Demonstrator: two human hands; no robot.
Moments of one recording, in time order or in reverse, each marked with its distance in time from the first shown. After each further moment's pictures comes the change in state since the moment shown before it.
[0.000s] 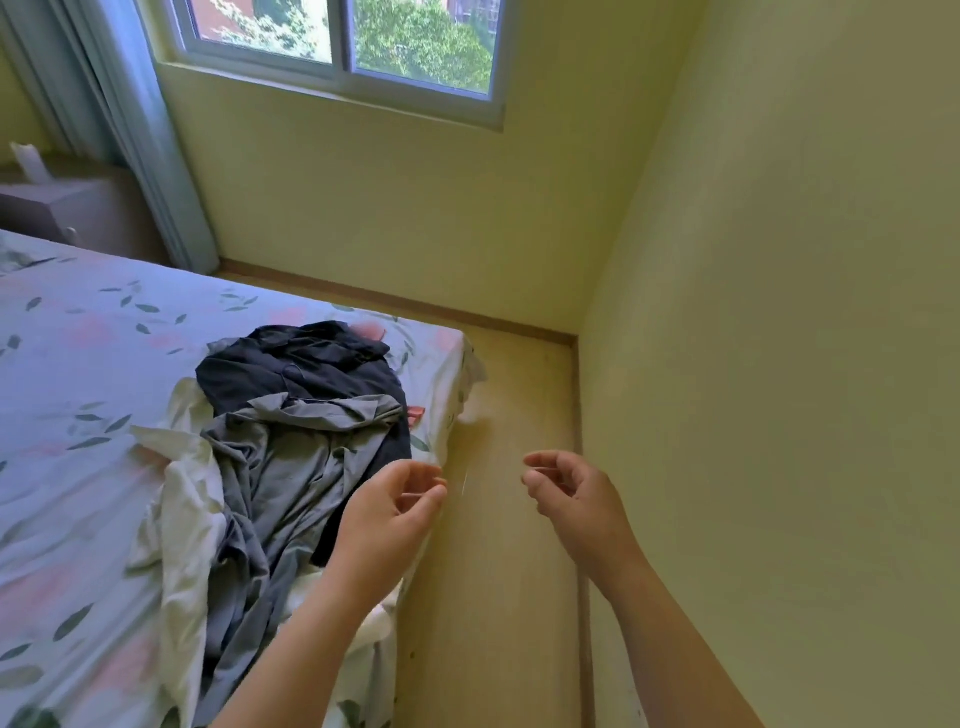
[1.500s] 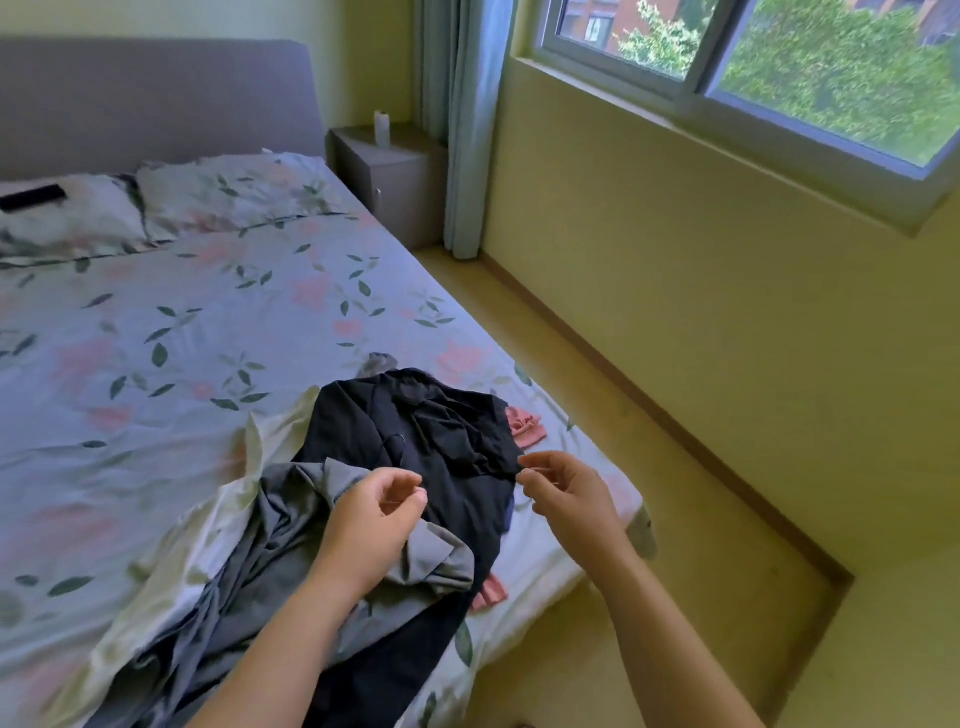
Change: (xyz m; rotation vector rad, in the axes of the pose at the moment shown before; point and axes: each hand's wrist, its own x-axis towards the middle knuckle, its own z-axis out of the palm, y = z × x) left_hand 0.480 -0.059 -0.048 -0.034 0.699 -0.382; right_hand 0.603 -0.078 0.171 -0.195 -0.710 -0.125
